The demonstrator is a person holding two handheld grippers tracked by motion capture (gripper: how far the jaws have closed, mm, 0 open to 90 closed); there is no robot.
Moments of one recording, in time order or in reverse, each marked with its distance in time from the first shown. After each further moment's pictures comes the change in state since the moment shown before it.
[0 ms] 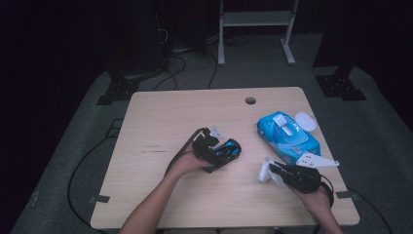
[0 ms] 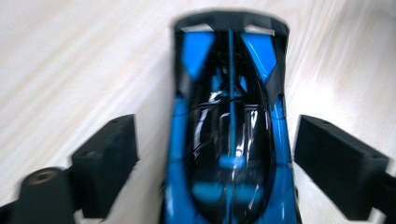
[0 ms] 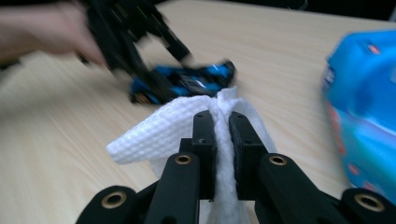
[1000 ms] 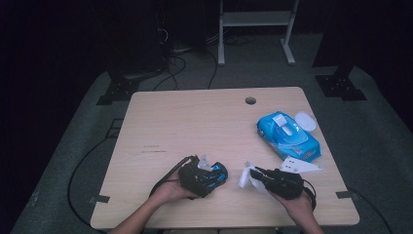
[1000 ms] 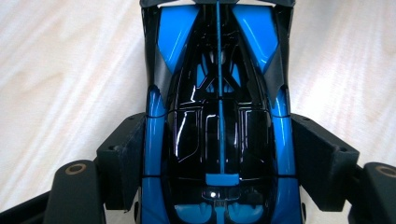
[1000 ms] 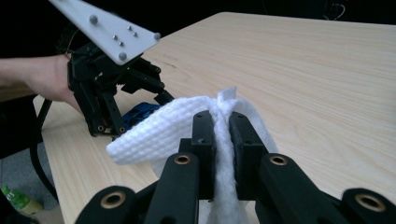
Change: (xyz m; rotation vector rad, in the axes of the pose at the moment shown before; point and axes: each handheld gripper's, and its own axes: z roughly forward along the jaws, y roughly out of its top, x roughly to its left) left arm -0.055 -0.068 -0.032 0.104 -0.041 0.091; right arm 0.052 0.015 0.017 -0.074 0.128 0.026
